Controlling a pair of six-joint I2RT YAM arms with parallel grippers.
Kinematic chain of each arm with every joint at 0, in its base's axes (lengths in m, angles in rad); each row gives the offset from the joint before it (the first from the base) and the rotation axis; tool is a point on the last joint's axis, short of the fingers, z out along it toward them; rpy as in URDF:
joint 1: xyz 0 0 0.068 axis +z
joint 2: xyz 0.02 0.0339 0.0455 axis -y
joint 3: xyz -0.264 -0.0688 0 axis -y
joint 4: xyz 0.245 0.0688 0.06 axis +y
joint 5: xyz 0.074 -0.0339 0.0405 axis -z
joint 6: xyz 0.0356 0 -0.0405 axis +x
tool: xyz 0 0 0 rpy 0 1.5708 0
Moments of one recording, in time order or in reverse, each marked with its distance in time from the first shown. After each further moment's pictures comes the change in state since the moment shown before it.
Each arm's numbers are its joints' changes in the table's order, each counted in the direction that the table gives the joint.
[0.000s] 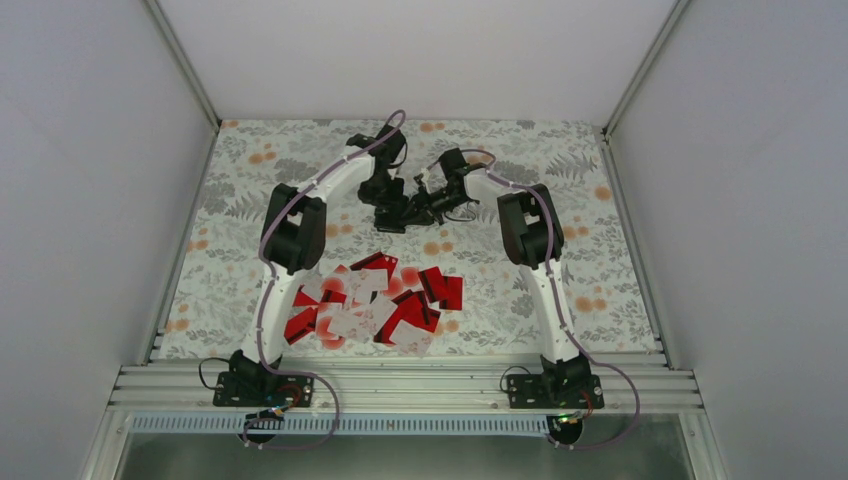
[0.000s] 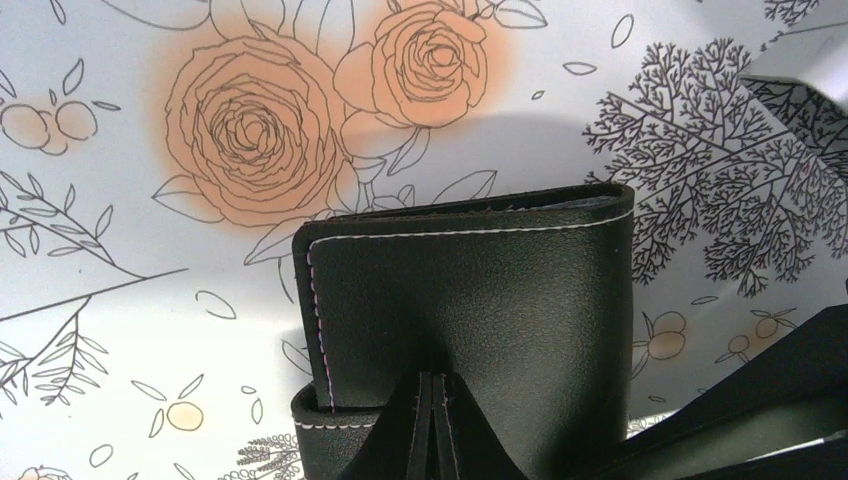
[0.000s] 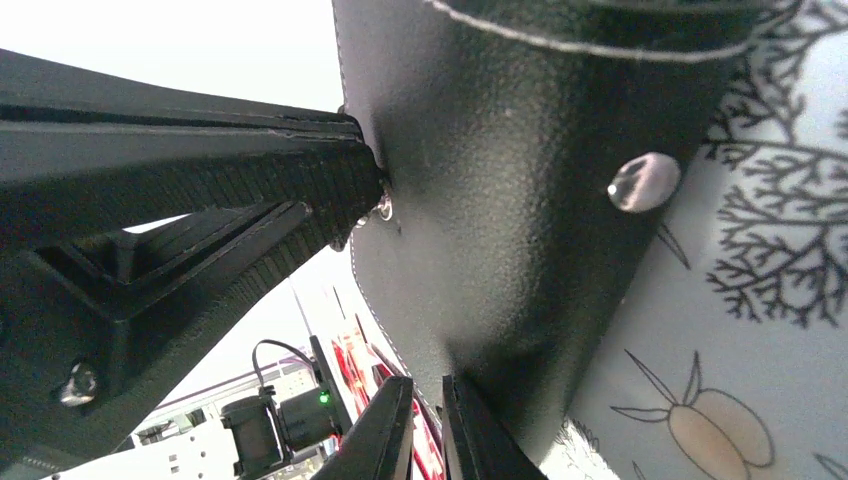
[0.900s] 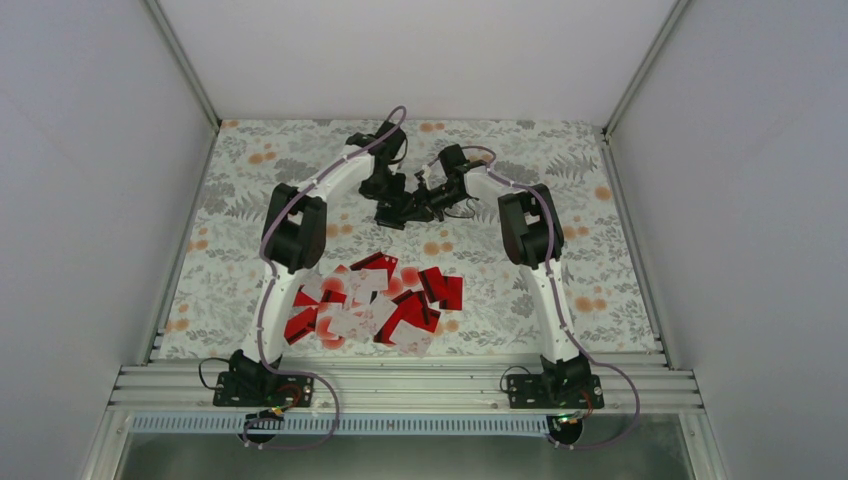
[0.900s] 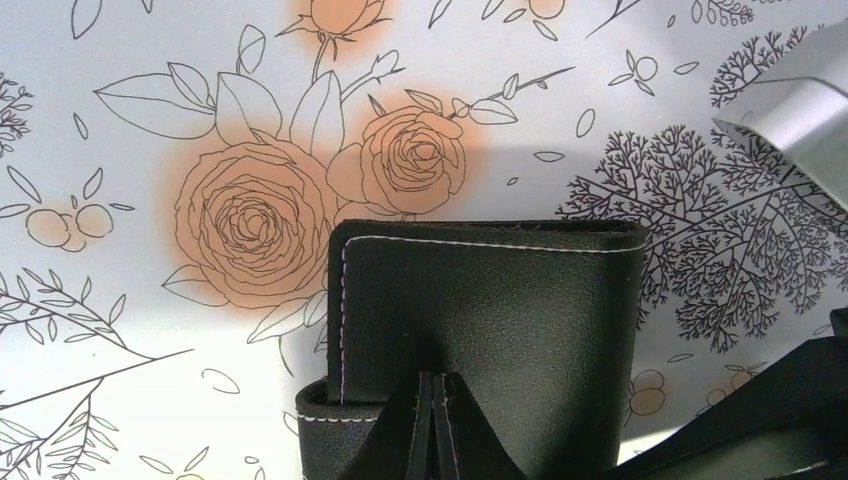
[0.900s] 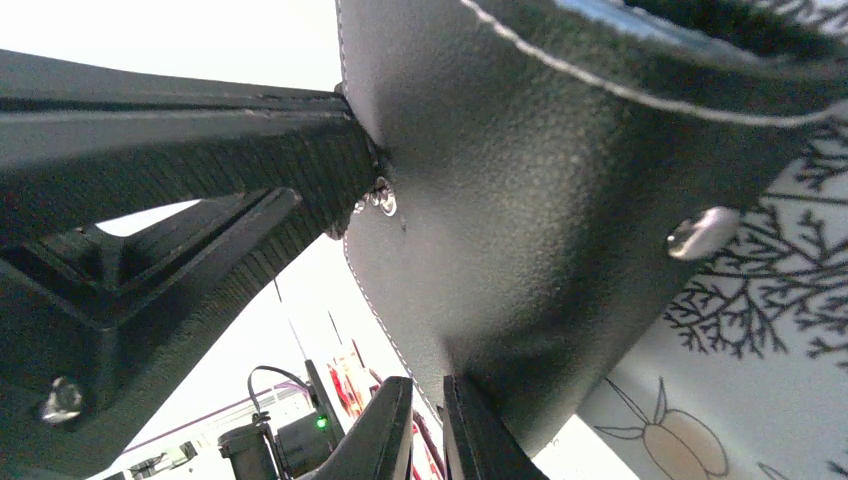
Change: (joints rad) left arm 0.002 -0.014 0.021 -0.058 0.003 0.034; right arm -0.001 0.000 0.032 -0.006 0.050 0.060
